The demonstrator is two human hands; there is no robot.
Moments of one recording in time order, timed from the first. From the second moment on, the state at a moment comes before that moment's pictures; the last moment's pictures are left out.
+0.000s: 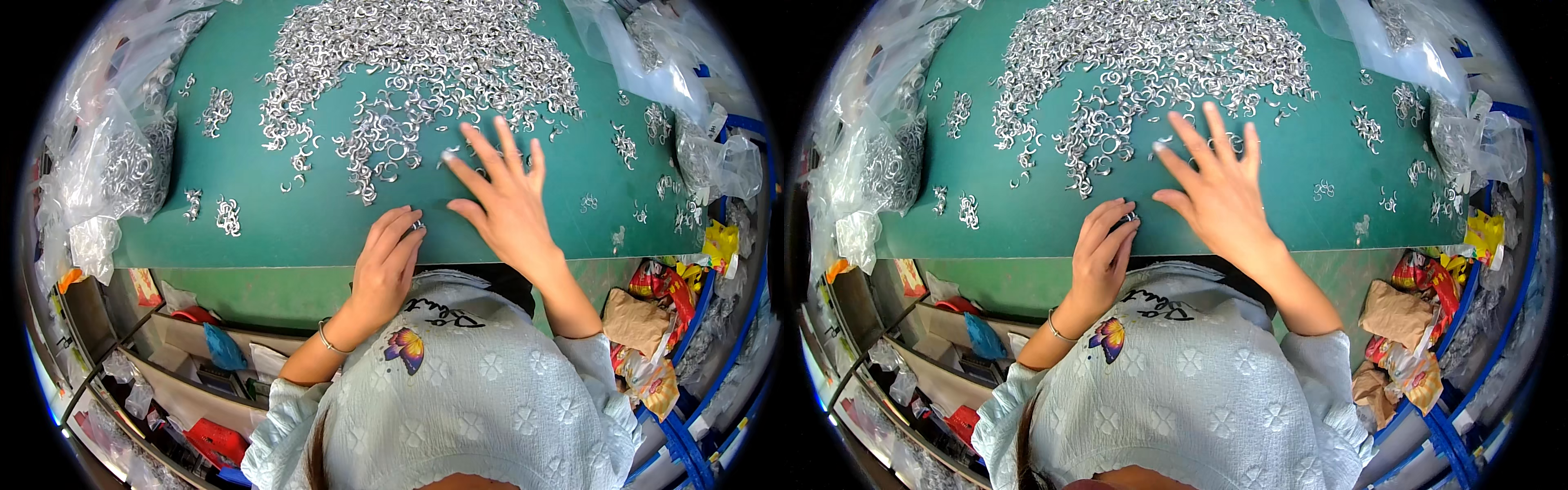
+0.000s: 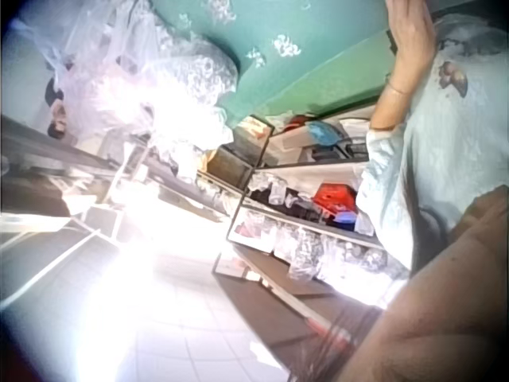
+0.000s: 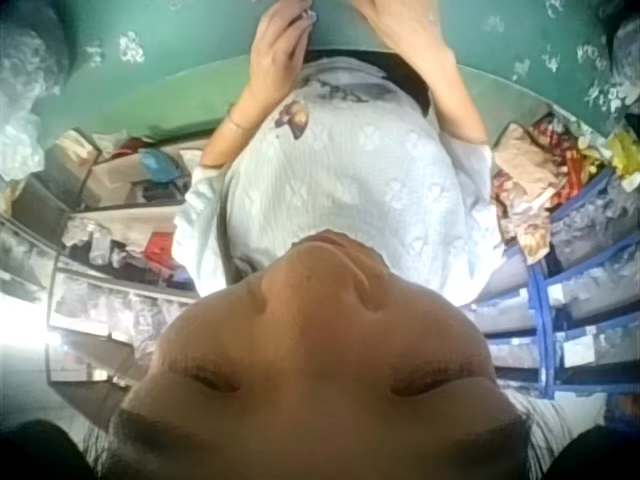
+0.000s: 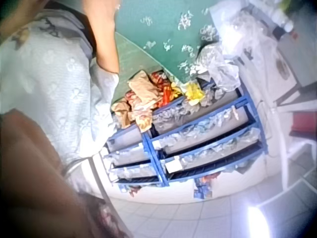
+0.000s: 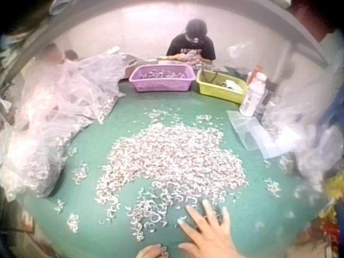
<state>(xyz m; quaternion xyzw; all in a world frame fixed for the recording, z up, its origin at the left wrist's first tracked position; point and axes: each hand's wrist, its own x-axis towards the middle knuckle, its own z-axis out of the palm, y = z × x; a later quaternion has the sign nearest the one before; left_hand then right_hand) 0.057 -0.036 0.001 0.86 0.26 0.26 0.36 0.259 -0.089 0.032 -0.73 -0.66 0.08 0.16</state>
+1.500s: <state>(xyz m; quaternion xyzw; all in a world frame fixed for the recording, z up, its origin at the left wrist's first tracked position) 0.053 -0.042 -0.006 0.84 0.27 0.29 0.37 0.248 -0.086 0.026 -0.72 -0.67 0.11 0.12</state>
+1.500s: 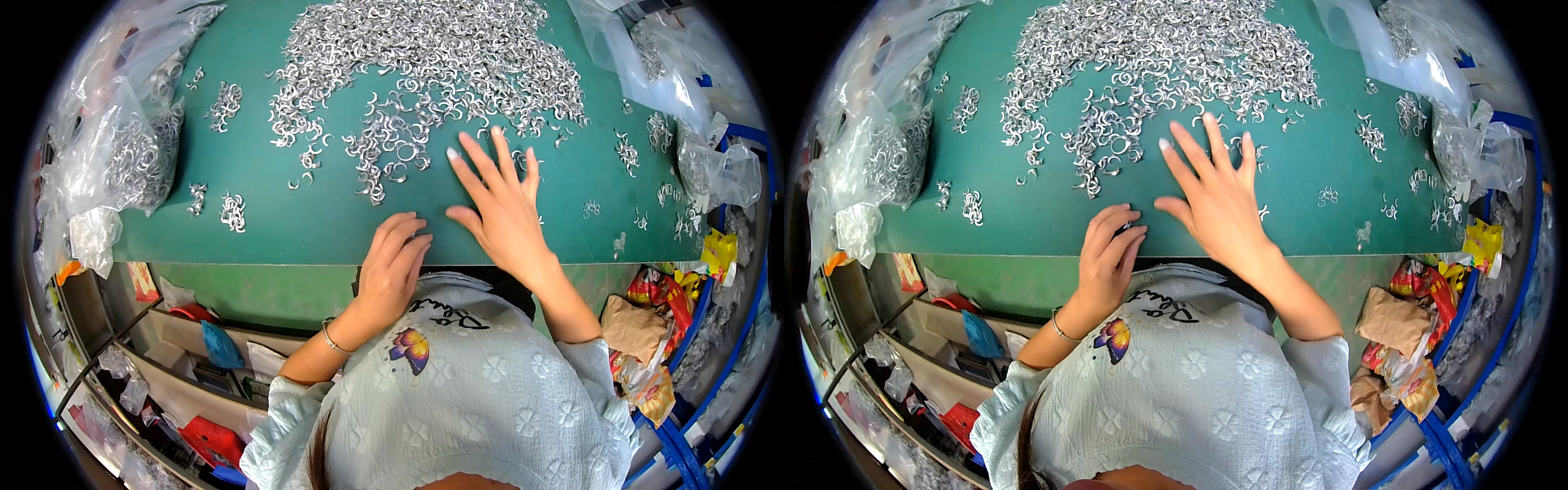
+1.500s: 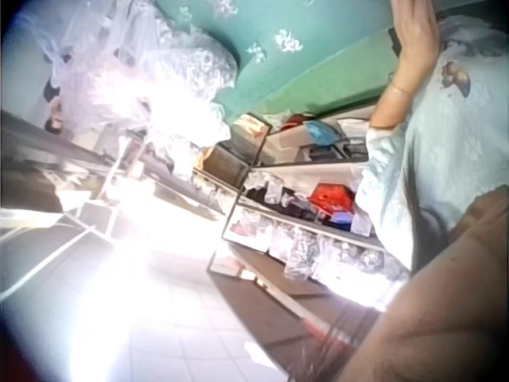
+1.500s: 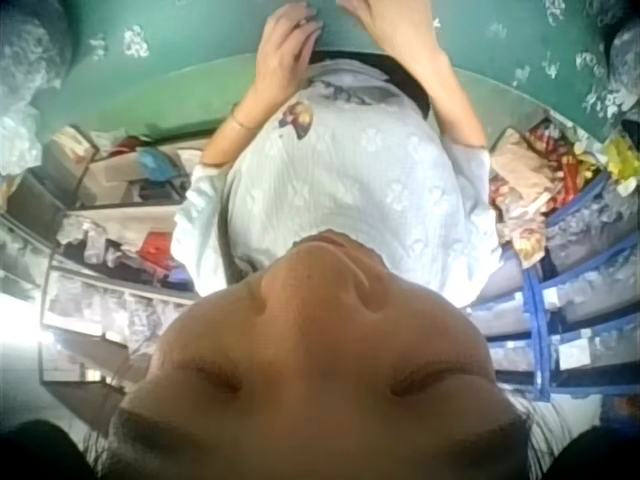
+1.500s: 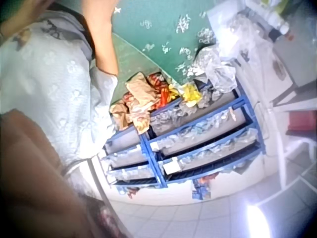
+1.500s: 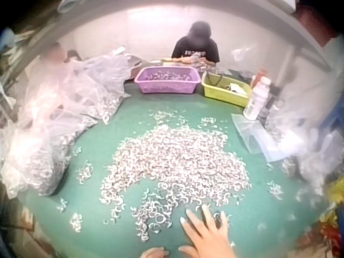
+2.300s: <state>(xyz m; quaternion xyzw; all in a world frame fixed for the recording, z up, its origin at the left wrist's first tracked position) 0.054 -0.042 -0.002 0.85 0.32 0.27 0.32 0.253 -0.248 0.010 -0.85 -0.51 0.08 0.08</state>
